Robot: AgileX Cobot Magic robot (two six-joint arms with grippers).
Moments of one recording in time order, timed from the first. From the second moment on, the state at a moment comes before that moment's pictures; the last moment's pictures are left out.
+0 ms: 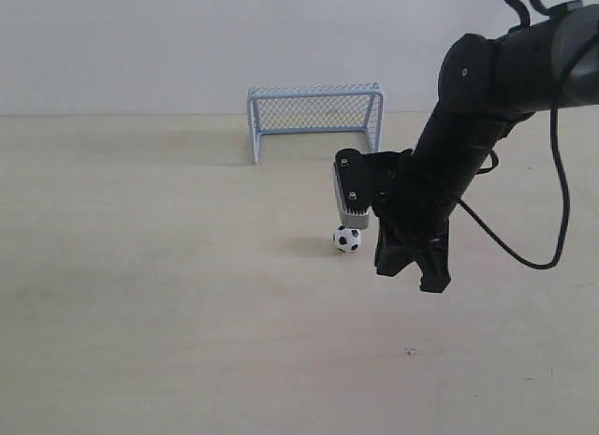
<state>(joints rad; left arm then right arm) 0.00 0.00 0.00 0.12 0.34 -0.16 0.42 1.95 -1.28 0.34 0.88 -1.46</state>
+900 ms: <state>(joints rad) 0.00 0.00 0.00 0.12 0.34 -0.16 0.49 2.02 -1.32 0.34 0.91 -1.46</state>
